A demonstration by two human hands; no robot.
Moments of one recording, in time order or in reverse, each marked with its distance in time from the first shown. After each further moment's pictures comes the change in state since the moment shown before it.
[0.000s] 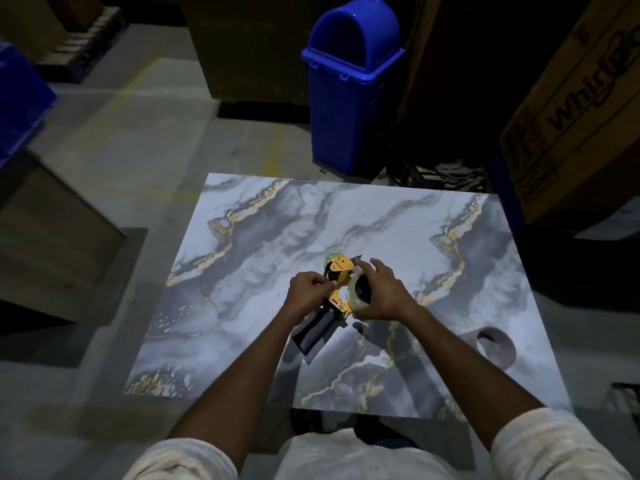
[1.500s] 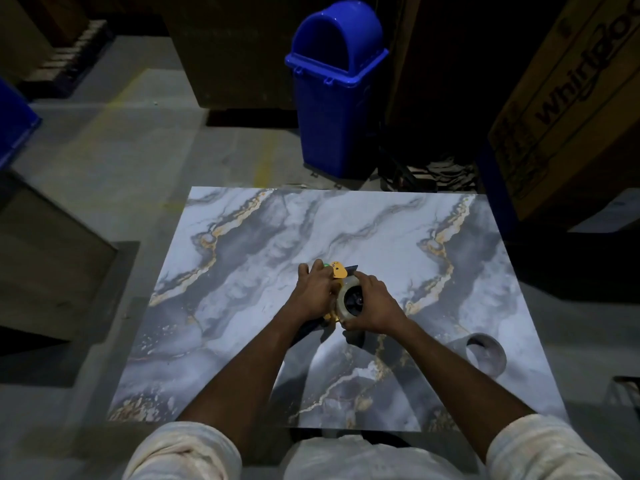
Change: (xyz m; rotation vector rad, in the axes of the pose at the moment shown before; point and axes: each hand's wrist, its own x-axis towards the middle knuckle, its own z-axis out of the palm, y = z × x) left_hand 0.014 0.055 0.026 0.969 -0.149 0.649; right_hand 0.005 0.024 0.009 0.234 0.030 0.050
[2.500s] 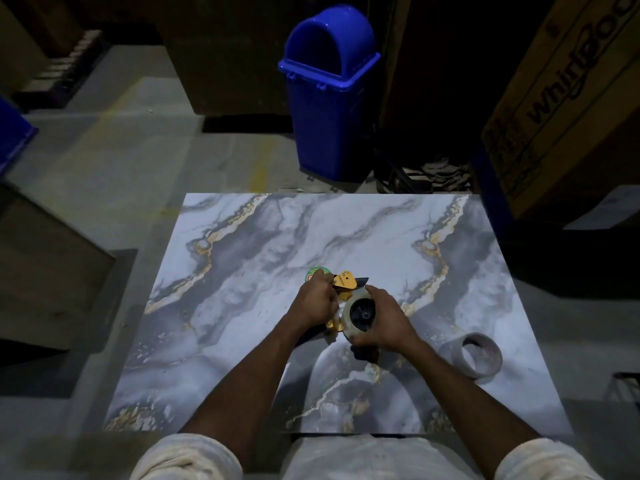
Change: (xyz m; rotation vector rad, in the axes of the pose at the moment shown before) left_hand 0.008 -0.002 0.030 -0.199 -0.002 -0.139; right_hand -0.033 0.028 0.004 0.121 0.088 0.049
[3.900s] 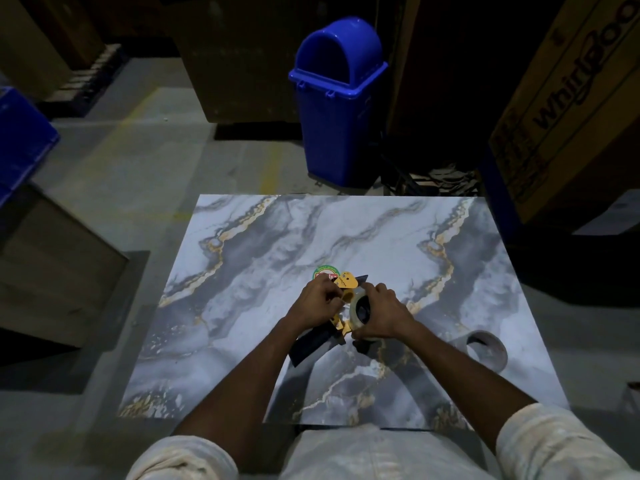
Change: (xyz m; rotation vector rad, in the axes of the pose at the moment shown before) left_hand -0.025 -0.009 -0.002 -0.271 0.059 0.000; right_hand 0.007 -0.029 -0.007 -0.326 -0.155 0.011
